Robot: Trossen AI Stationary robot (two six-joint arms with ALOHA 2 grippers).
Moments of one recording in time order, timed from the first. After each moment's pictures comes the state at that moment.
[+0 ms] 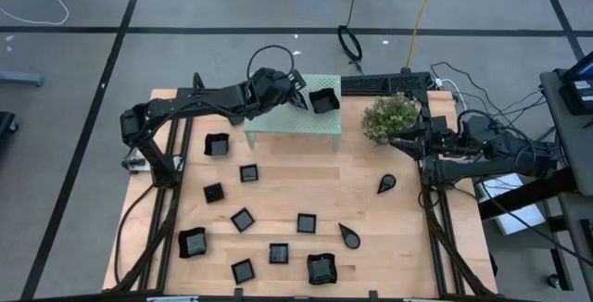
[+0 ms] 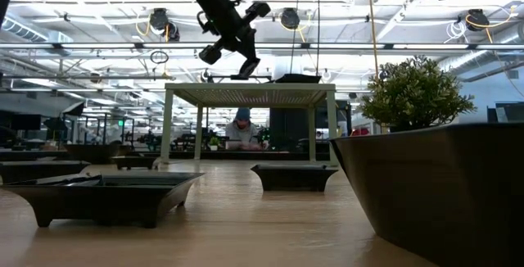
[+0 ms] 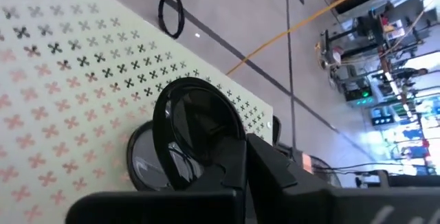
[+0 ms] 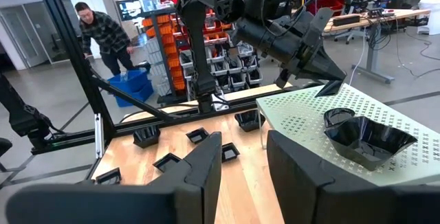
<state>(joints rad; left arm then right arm) 0.35 1.70 1.43 -0.32 -0.50 -1.38 0.02 0.38 0.72 -0.39 0.13 0.20</state>
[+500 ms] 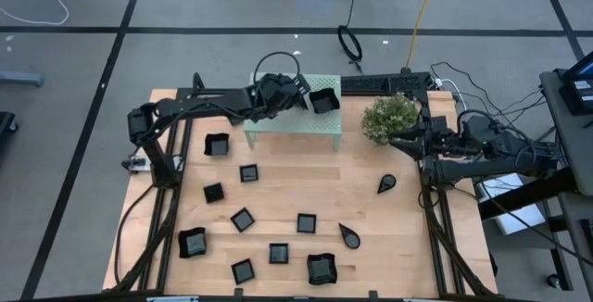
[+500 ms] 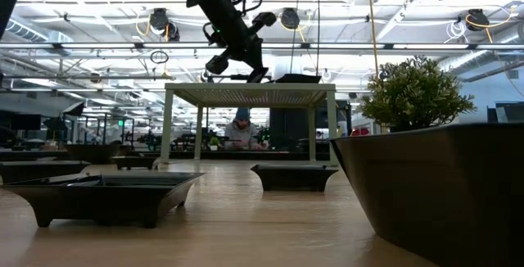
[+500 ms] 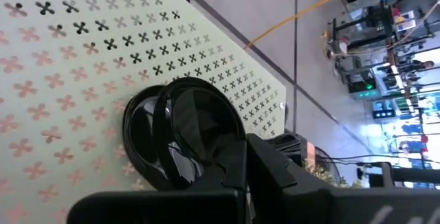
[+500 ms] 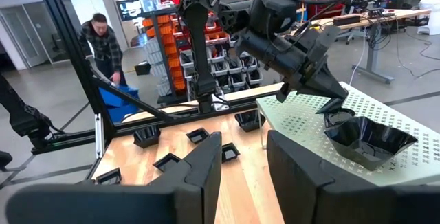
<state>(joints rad) 0.35 1.75 1.43 -0.29 -0.44 -1.44 0.02 0.38 0.72 -0.39 0.13 0.20</state>
